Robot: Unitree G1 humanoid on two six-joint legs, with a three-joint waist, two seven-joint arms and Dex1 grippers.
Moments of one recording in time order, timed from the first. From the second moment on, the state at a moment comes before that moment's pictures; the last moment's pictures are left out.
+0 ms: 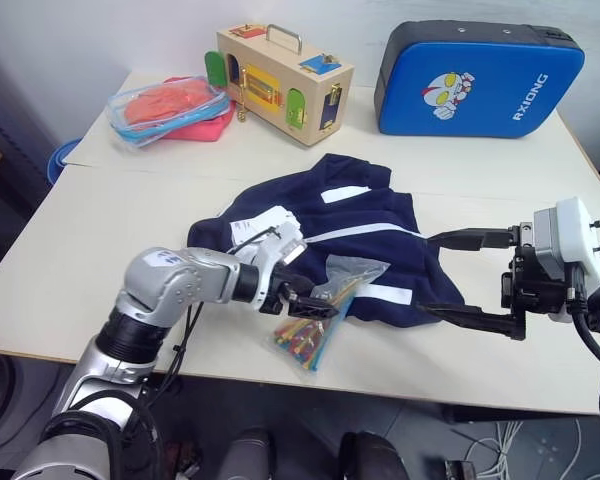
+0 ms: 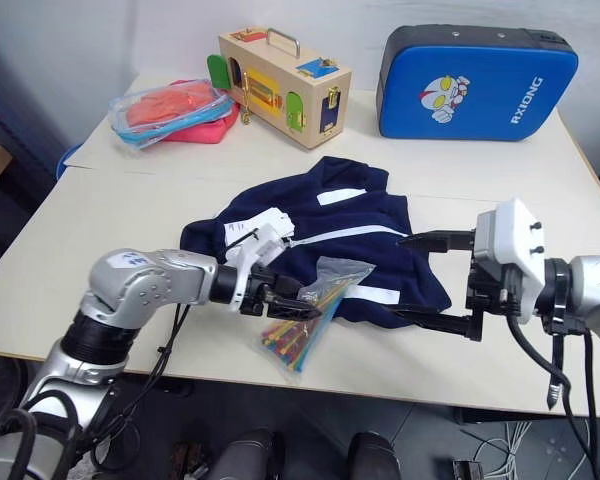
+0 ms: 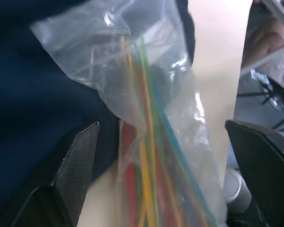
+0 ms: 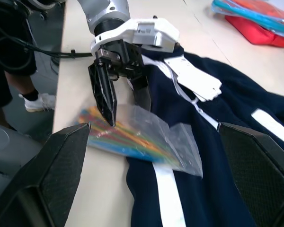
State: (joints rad) left arm -0.76 0.52 -0.32 -0.11 -0.71 1.23 -0.63; right arm -0.16 -1.03 -0.39 -0.54 0.73 0.58 1.11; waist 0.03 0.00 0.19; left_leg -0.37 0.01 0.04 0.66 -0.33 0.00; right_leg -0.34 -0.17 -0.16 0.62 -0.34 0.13
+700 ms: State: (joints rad) left arm -0.76 0.56 -0.33 -0.15 -0.65 1.27 -0.82; right arm -0.13 -1.03 -0.34 -0.42 0.59 0.41 1.18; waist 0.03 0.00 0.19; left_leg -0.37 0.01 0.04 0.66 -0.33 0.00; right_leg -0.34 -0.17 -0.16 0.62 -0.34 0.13
